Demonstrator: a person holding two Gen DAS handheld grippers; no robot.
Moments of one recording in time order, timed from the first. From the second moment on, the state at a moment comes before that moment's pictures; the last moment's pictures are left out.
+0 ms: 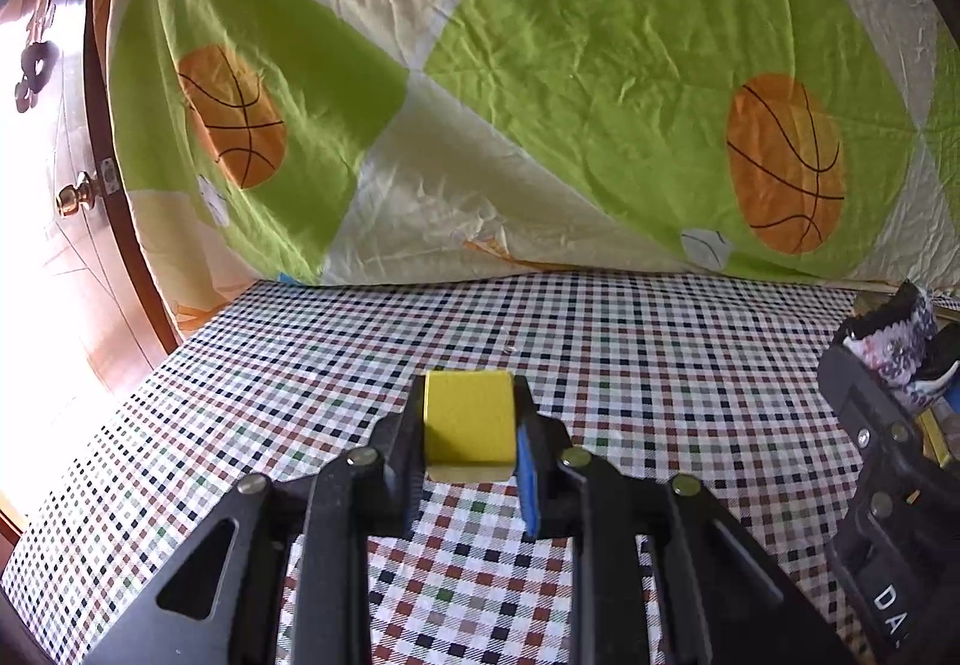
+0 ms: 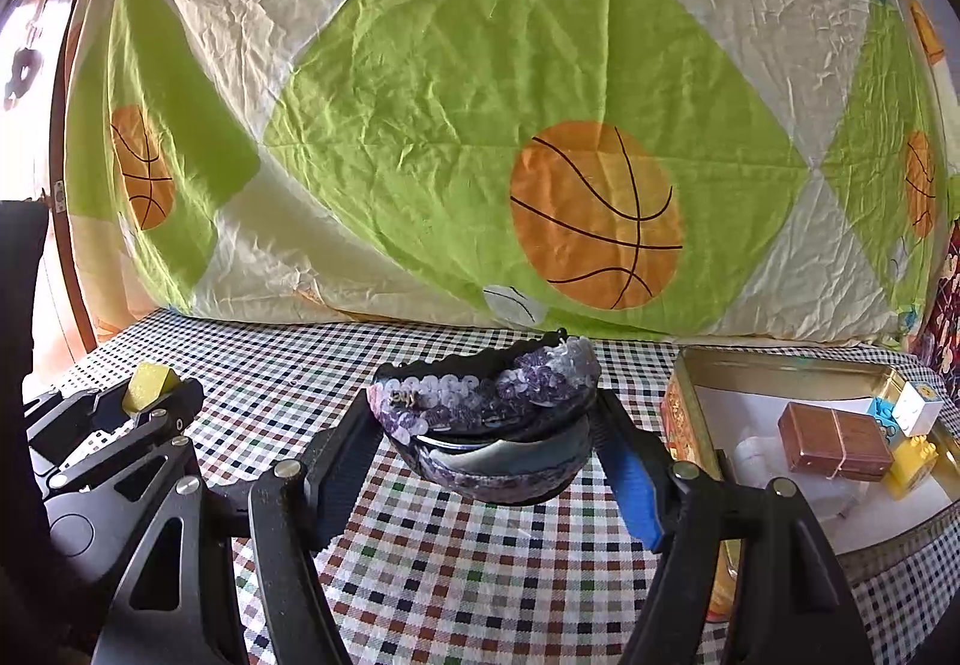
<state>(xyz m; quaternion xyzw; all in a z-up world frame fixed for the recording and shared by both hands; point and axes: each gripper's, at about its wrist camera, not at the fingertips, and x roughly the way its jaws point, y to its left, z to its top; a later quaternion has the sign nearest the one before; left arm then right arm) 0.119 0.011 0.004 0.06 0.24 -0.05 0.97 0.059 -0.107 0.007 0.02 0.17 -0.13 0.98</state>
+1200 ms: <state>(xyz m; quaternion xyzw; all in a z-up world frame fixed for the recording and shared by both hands) 0.087 0.001 0.007 0.04 0.24 -0.05 0.97 0.013 -0.128 0.007 0.00 0.17 -0.13 0.98</state>
